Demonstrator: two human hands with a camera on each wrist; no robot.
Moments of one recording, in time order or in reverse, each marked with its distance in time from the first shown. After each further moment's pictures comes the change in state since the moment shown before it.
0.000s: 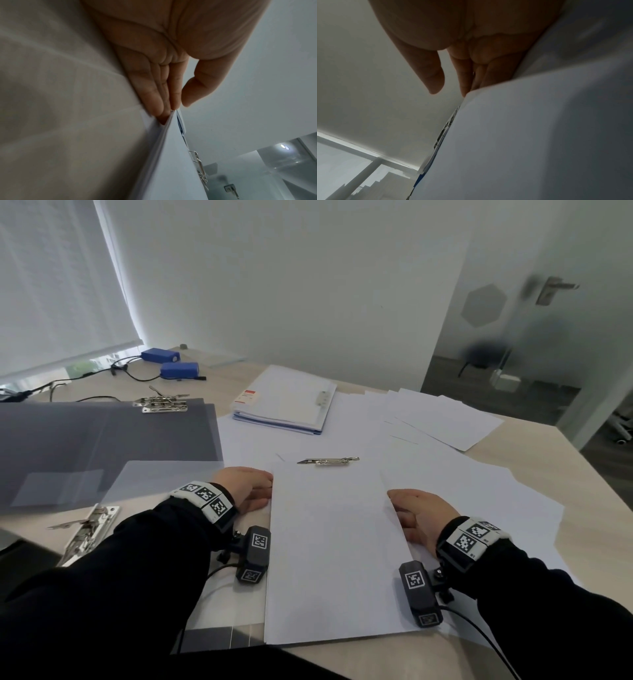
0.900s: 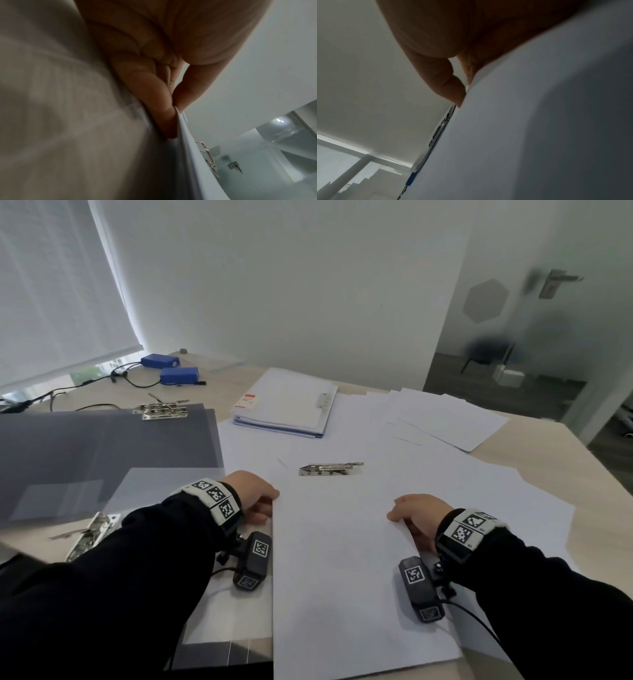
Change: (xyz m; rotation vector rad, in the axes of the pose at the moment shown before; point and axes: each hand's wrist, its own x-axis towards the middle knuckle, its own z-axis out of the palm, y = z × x) left_hand 0.014 0.006 0.005 0.321 0.008 -0.128; right_hand 0.021 -0.005 0.002 -0.315 0.024 0.086
